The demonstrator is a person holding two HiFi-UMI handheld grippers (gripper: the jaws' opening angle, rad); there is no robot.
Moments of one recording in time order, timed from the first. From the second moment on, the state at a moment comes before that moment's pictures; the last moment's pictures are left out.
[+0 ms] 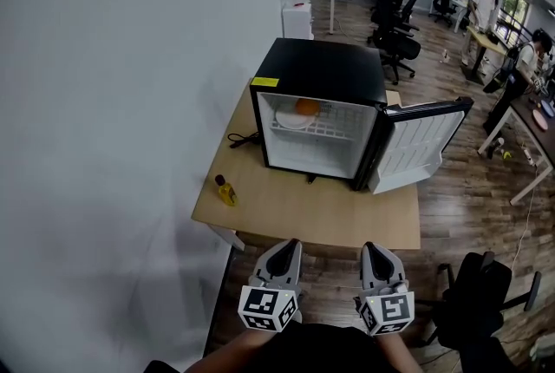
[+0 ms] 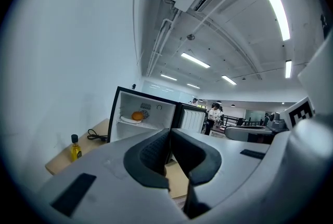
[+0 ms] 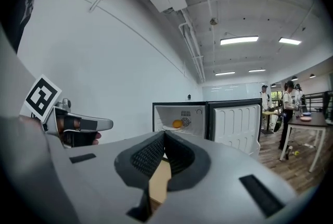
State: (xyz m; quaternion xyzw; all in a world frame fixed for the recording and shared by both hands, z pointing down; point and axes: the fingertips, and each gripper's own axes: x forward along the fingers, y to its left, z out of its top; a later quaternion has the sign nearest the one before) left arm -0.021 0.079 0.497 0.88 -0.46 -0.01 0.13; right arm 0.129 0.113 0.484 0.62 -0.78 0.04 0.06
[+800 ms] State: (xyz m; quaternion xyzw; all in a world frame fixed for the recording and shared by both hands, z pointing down) left arm -0.022 0.076 0.494 0.88 -0.46 -0.02 0.13; right arm 0.111 0.115 0.485 0.61 -0.79 0.02 0.07
